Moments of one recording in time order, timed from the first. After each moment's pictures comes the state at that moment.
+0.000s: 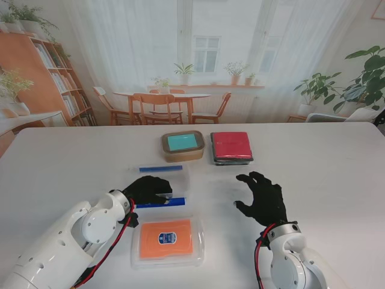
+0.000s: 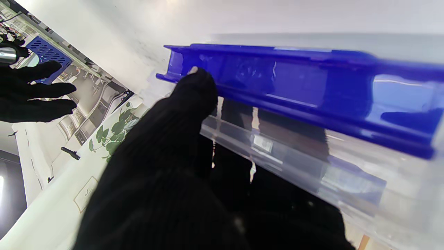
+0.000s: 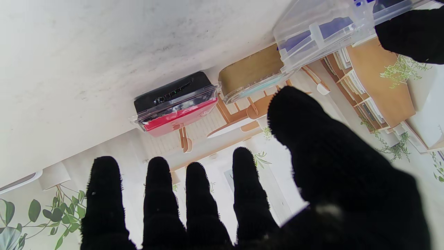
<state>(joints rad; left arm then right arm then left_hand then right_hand) 1.42 -1.07 -1.05 -1.46 0.55 -0.12 -0.14 -1.85 -1.13 1.27 -1.76 -0.77 0.10 -0.29 1.07 -0.52 0.45 -0.04 0.78 0.09 0.75 0.29 1.05 0.13 0.33 0.61 0.77 0.21 0.81 0.50 0.37 0.16 1.30 0.60 0.66 -0.59 0.71 -0.06 0.35 0.01 0.46 0.28 0.20 0.16 0.55 0.28 0.24 0.18 0.45 0.38 0.02 0.37 0.90 0.42</state>
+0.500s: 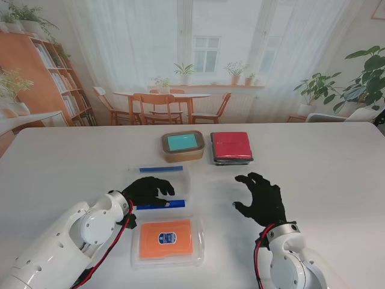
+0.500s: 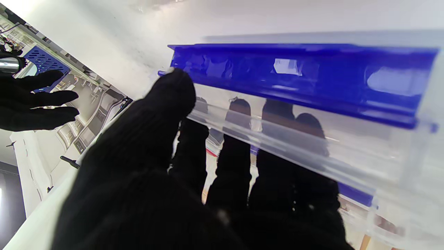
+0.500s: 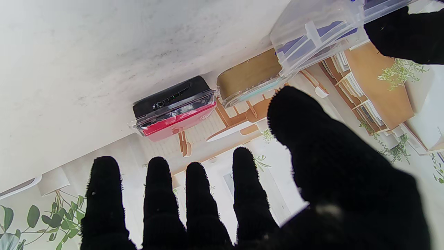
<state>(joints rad) 1.43 -1.07 -1.07 -1.48 0.58 -0.12 -0.18 -1.85 -1.13 1.26 -1.76 -0.76 0.10 -0.27 0.92 -0.52 0.50 -0.03 0.64 0.00 0.65 0.34 0.72 0.14 0.55 0.43 0.67 0.24 0.79 0.51 0.27 0.18 1.27 0.62 0.66 -0.59 0.71 -0.06 0.35 0.01 0.46 0.28 0.20 0.16 0.55 0.28 0.24 0.18 0.45 0.38 0.02 0.37 0.90 0.42</state>
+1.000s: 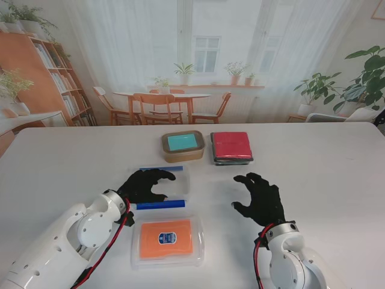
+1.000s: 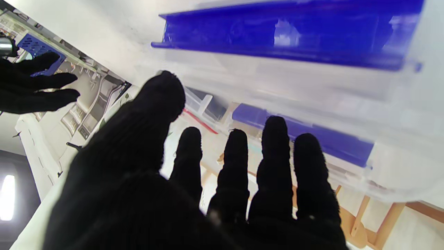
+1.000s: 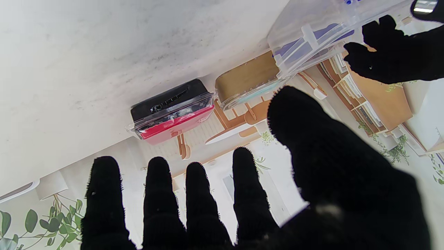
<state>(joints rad) 1.47 -1.07 -1.11 -1.50 0.64 -0.15 -0.08 -1.84 -1.13 1.26 -1.76 -0.75 0.10 -0.26 0.86 -0.50 0.49 -0.03 0.34 -0.05 0.53 0.35 0.38 0.13 0.52 0.42 0.39 0.20 0.67 0.53 0.03 0.17 1.15 0.62 0.66 -0.59 0.71 -0.06 0.35 0.01 0.46 0.28 0.20 0.16 0.55 0.28 0.24 0.18 0.45 0.38 0.02 0.37 0.90 0.42</state>
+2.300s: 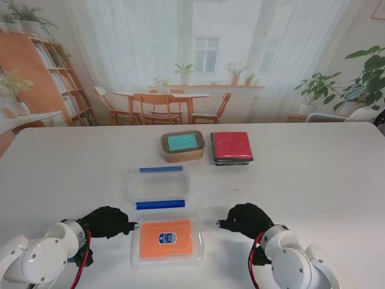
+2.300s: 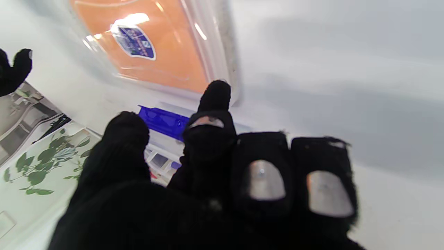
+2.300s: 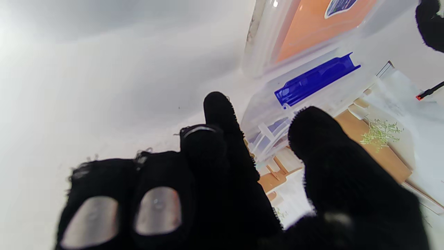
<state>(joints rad) 1.91 -1.02 -1.49 -1.94 0.65 0.09 -0.50 -1.87 -1.07 1.24 -1.92 -0.61 0.24 0.17 0.75 -0.12 0.07 0.07 0.89 0.21 0.66 0.36 1.28 -0.06 1.26 0.87 1.24 0.03 1.66 0.76 1.06 0.15 1.82 0.90 0.56 -0.38 0.54 -0.05 0.95 0.21 0.65 0.38 1.23 0.10 1.17 0.86 1.31 0.07 1.69 0.78 1.14 0.16 1.86 0.74</state>
